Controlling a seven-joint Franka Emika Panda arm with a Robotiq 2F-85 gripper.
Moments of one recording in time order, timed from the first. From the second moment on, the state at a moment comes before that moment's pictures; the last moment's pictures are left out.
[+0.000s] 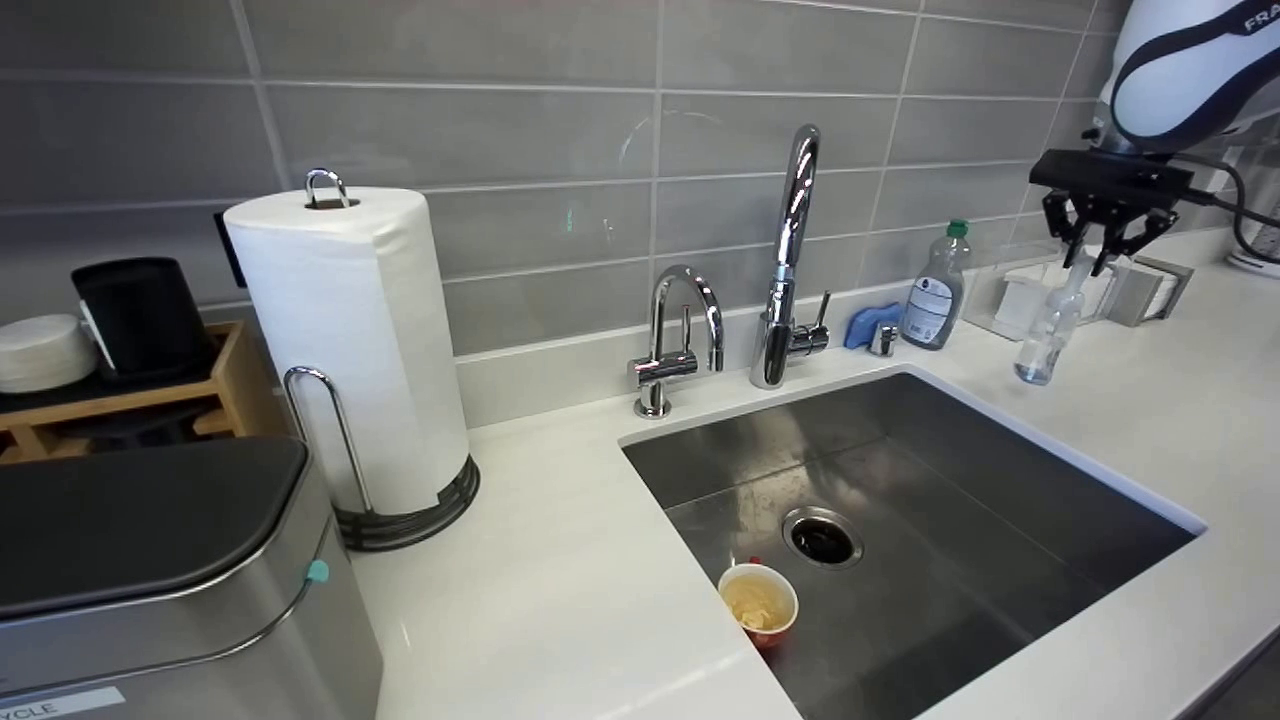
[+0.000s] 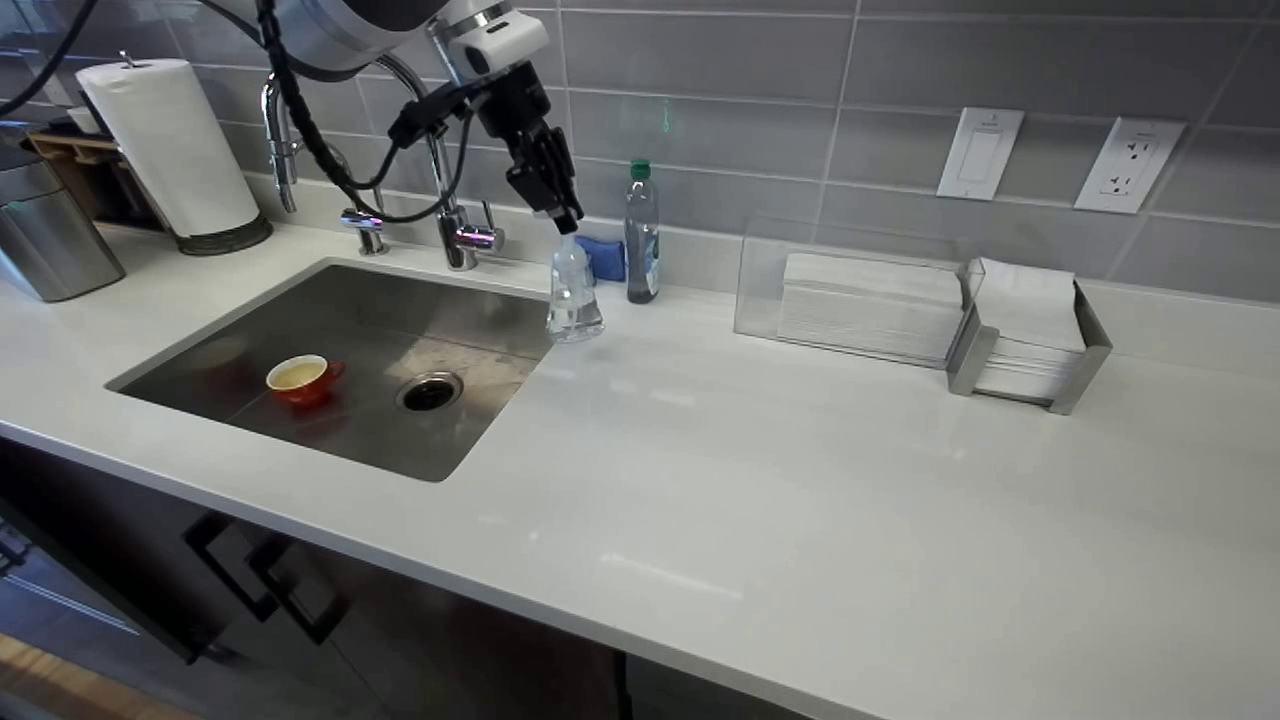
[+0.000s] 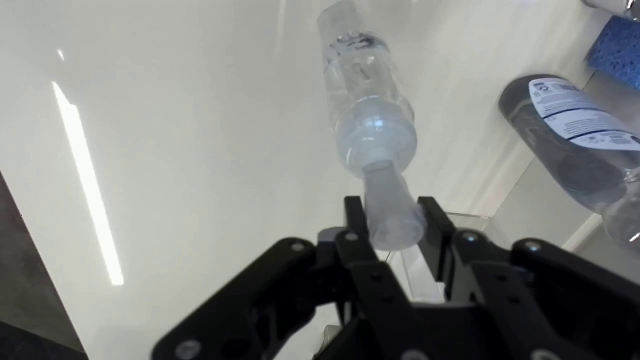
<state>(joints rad) -0.04 0.32 -0.38 -1.88 -0.26 2.41 1.19</state>
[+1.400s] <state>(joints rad) -0.01 0.38 -0.34 -1.90 -0.41 2.41 1.47</state>
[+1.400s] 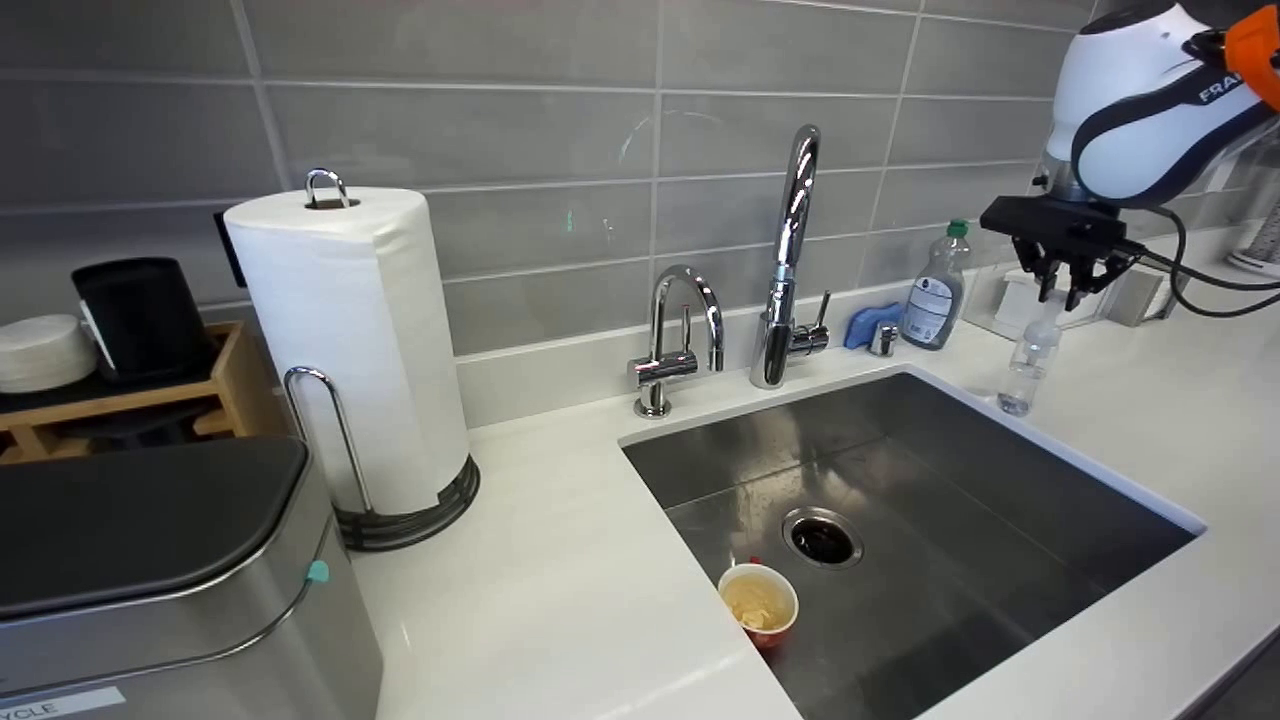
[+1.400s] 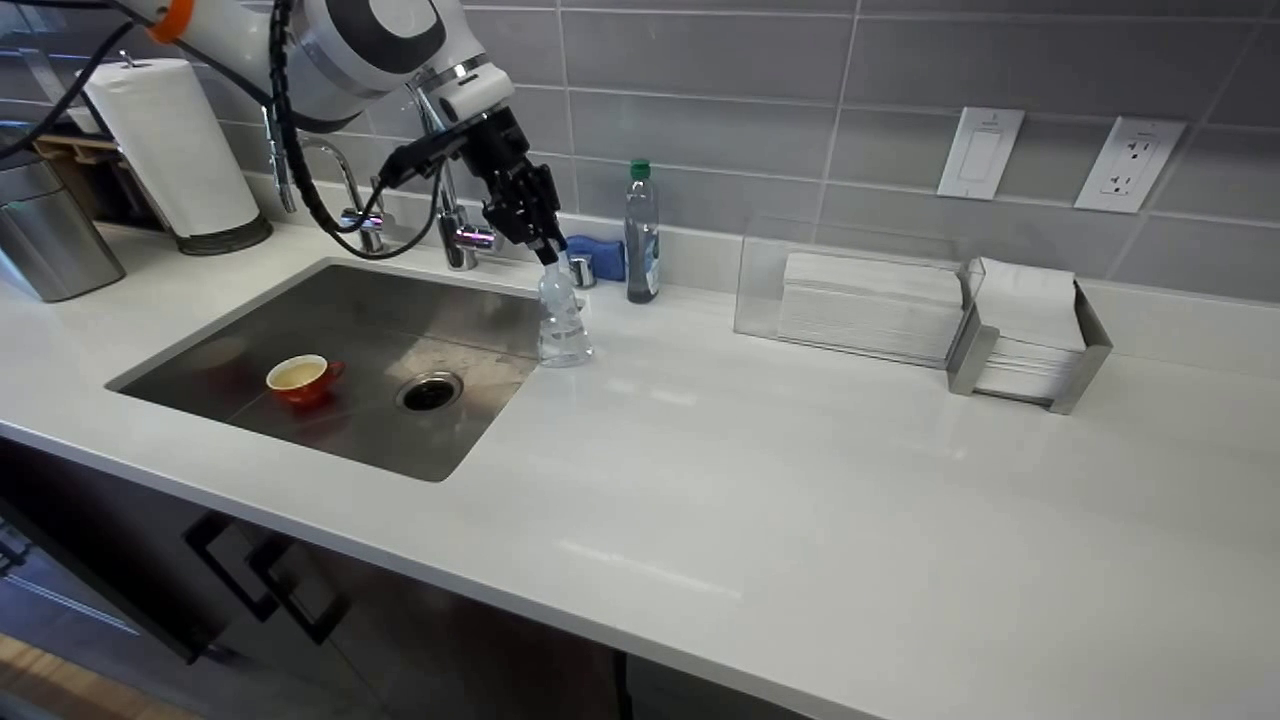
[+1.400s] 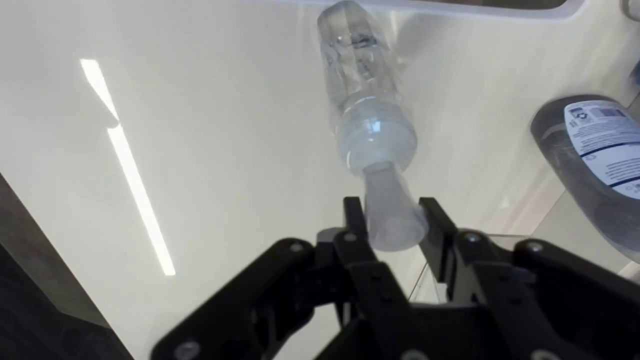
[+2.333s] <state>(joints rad) -0.03 0.24 -0.26 -1.93 -0.34 2.30 1.22</state>
